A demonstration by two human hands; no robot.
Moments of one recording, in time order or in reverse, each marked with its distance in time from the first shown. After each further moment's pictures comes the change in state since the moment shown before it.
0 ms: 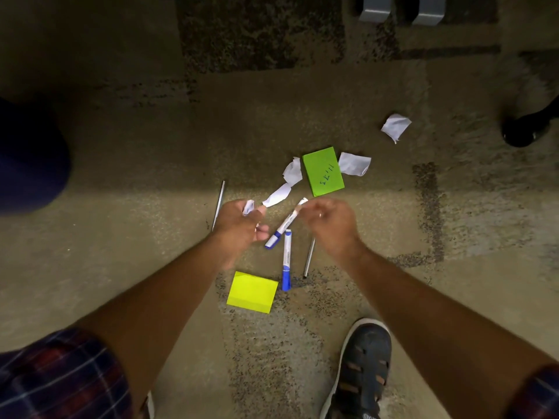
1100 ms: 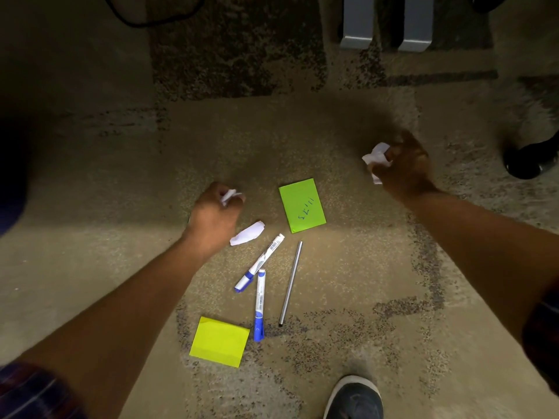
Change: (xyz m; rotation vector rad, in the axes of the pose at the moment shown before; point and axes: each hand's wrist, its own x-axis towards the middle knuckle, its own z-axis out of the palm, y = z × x) left_hand 0.069 0.043 0.025 0.422 0.279 0.384; right_hand 0.196 0.010 -0.163 -0.621 0.272 -0.384
